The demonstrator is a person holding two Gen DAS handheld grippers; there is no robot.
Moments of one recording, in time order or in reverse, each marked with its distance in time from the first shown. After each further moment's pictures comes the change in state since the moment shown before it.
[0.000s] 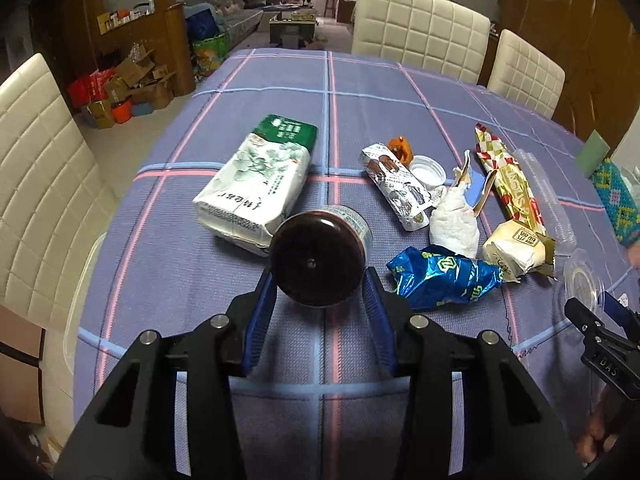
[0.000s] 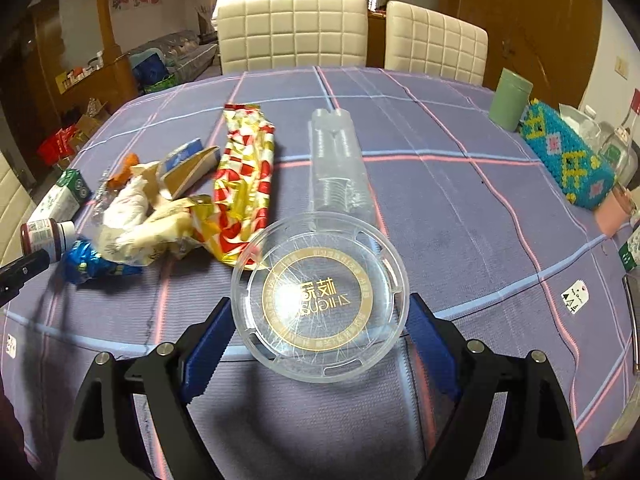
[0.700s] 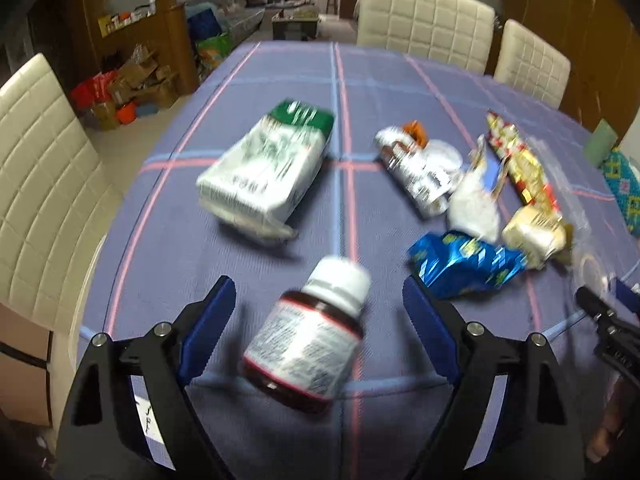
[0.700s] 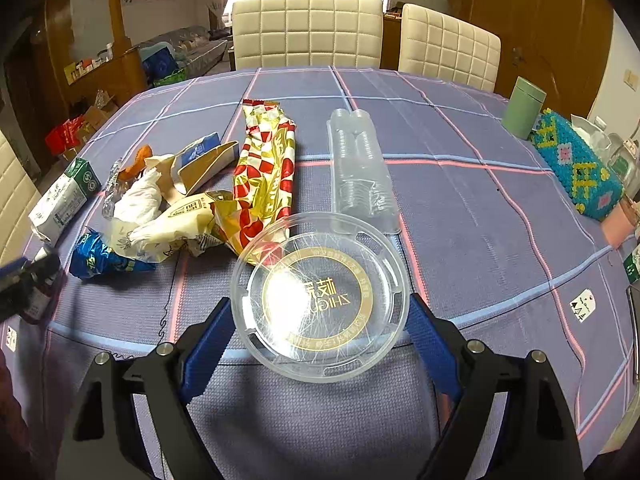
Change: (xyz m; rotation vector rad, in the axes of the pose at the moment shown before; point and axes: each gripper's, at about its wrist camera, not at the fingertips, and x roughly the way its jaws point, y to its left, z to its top) left arm 0.016 0.005 -0.009 0.024 0.029 0.045; right arm 0.009 0.010 0.000 -0.023 0.014 0.016
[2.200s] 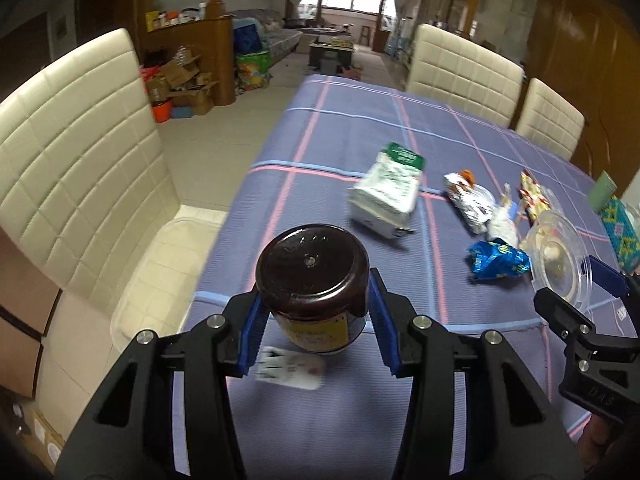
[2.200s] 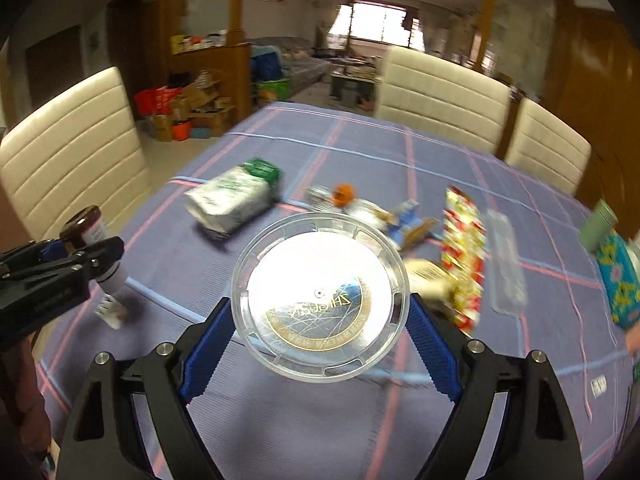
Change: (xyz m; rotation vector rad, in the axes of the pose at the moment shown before) left arm -0.085 0.094 -0.037 -0.144 -0.124 0.030; right arm -0.074 0.165 0.005 -0.334 -0.134 0.228
